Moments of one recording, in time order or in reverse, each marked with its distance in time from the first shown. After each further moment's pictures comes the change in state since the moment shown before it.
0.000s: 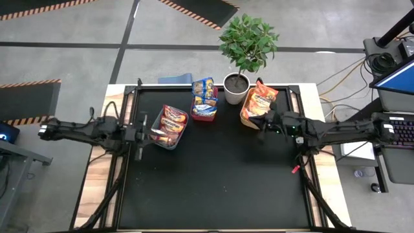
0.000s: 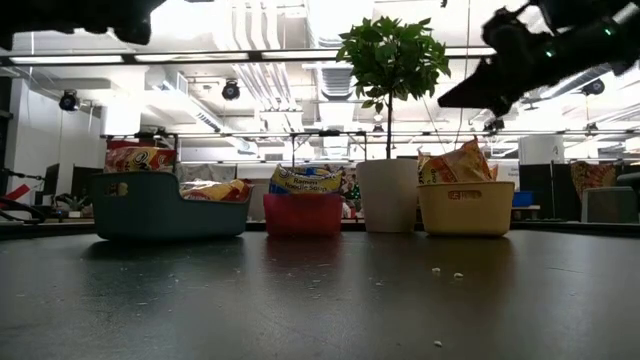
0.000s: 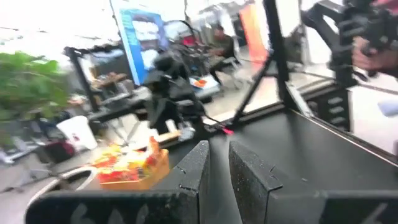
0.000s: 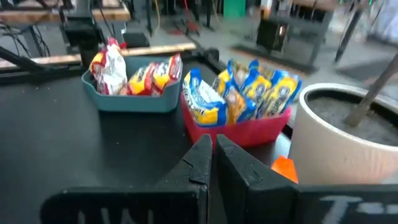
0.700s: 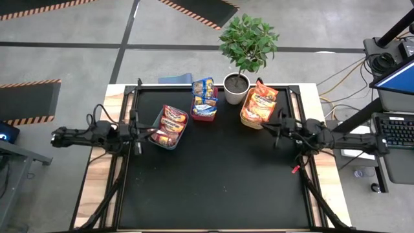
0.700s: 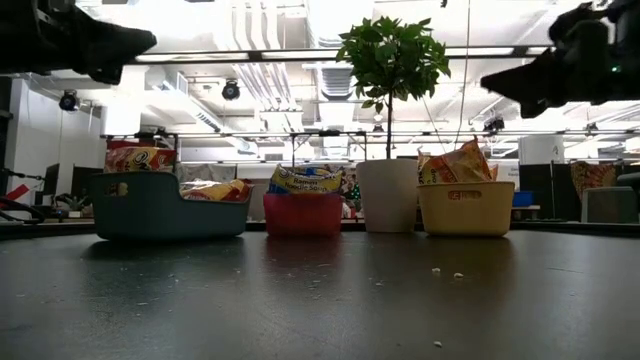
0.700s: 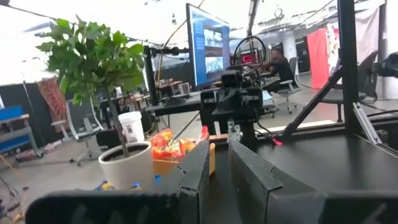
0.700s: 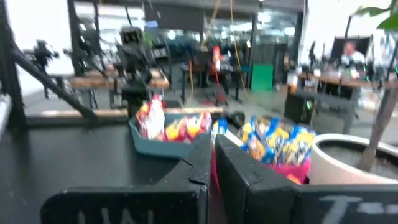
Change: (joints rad) left arm 0.006 -0.377 -0.229 -0.006 -0.245 -0.075; right arm -0.001 -0.588 -0.309 0.102 -0.158 -0.100
